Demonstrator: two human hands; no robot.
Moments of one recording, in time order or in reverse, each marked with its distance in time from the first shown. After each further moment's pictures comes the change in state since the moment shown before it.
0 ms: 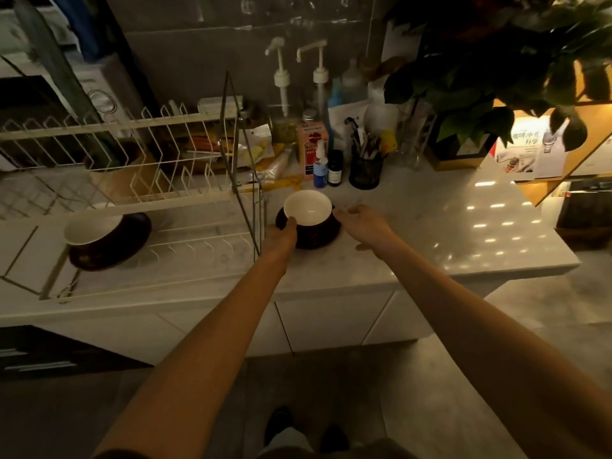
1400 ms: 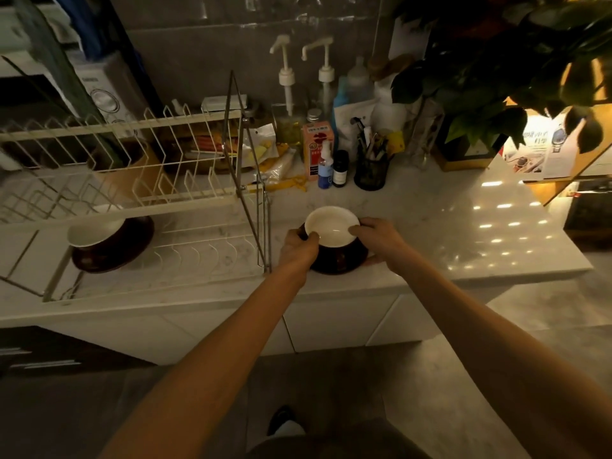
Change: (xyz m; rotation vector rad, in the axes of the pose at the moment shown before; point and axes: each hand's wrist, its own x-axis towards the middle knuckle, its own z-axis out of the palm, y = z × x) left_hand -0.018 -0.004 0.015 0.051 -0.052 0.028; right_hand 0.012 0.028 0.002 0.155 -0.030 0.016
